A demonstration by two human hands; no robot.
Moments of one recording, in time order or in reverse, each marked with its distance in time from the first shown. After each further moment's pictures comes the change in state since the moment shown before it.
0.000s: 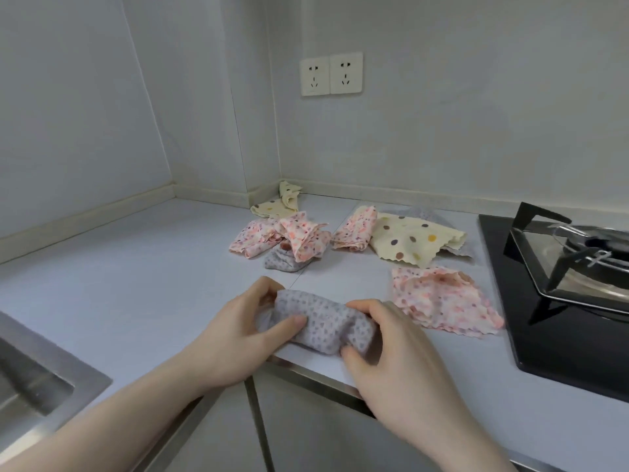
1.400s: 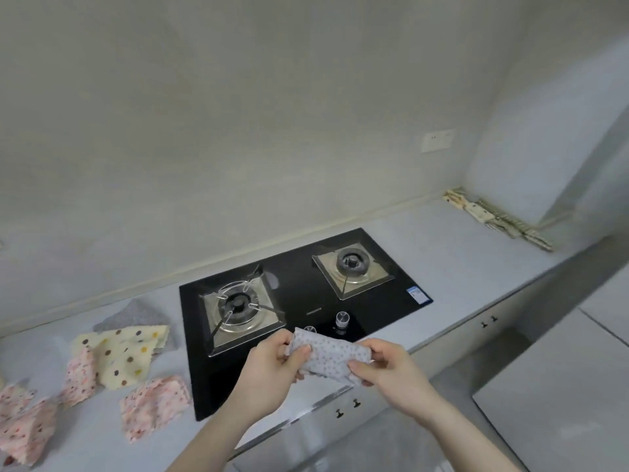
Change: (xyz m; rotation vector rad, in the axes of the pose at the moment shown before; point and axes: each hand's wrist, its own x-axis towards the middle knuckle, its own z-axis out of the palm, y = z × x) left_hand 0.033 0.495 0.096 -0.345 -0.787 0.003; right_hand -0.169 -0.058 -0.483 0.519 0.373 0.907
